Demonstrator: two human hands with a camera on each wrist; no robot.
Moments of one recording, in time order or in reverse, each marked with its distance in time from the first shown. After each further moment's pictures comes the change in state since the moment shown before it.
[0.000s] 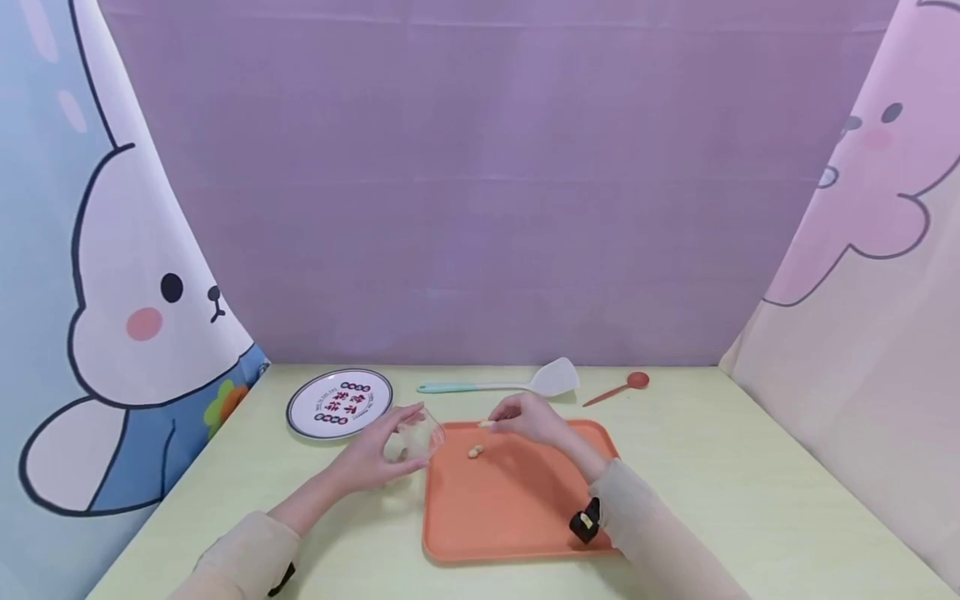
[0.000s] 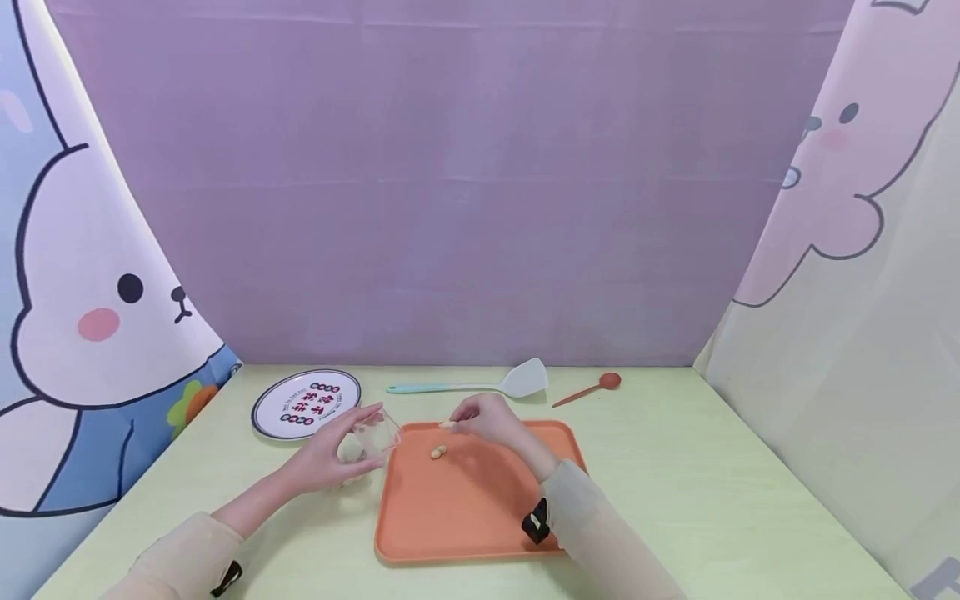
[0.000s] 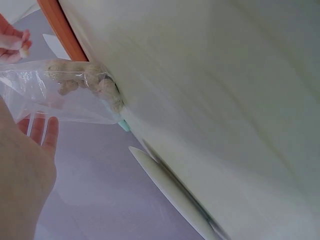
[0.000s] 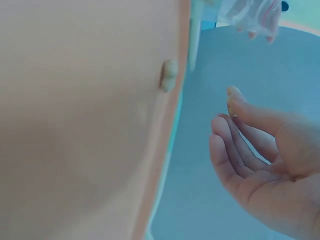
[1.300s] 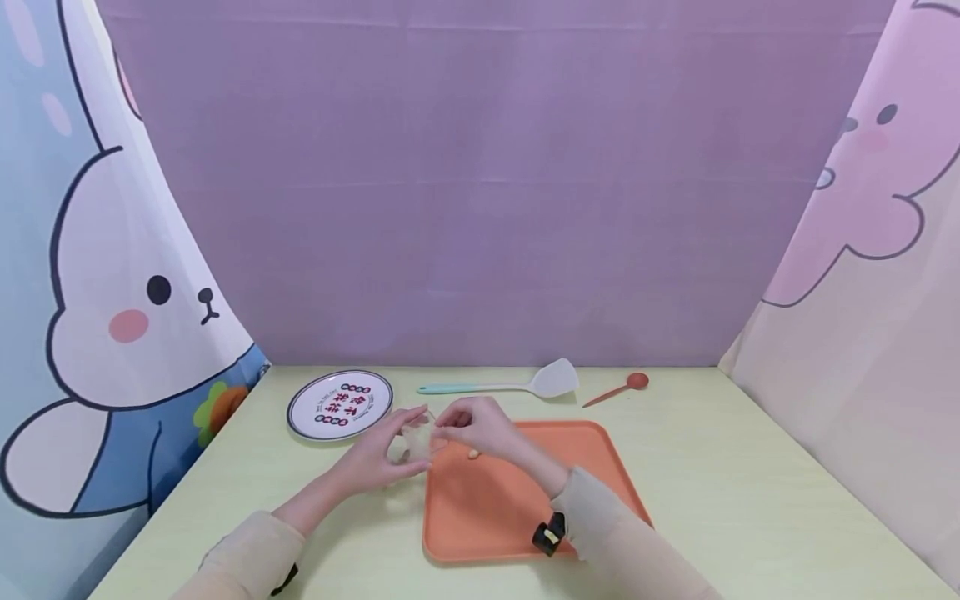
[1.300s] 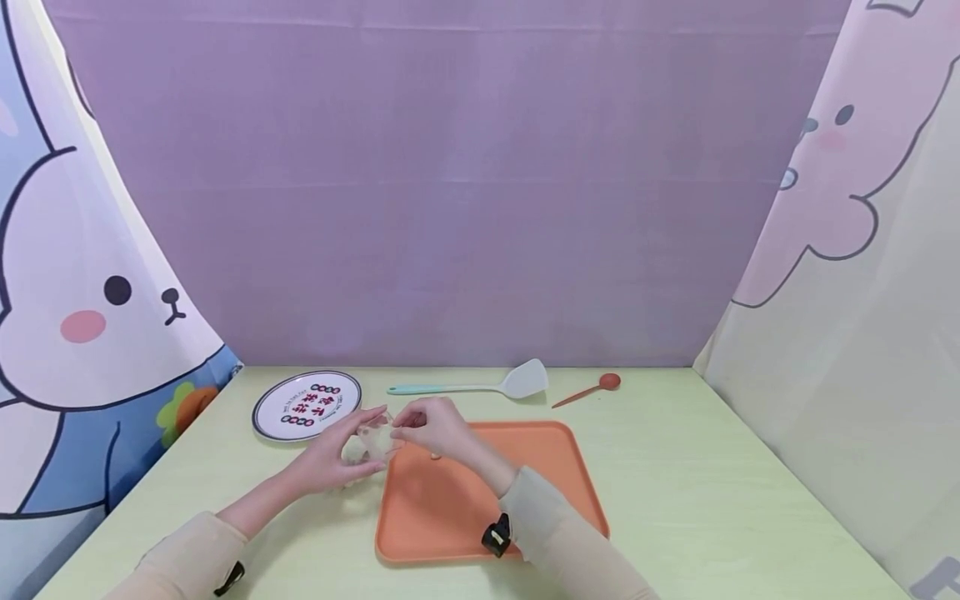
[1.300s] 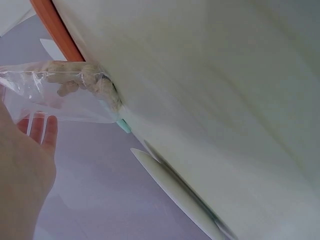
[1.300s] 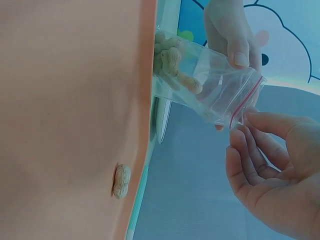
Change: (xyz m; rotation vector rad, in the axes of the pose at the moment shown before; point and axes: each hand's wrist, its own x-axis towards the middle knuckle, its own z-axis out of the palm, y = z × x) left_hand 0.002 -0.003 0.003 -0.033 -0.003 0.053; right_hand 0.010 -0.065 0.041 0.041 0.032 -0.143
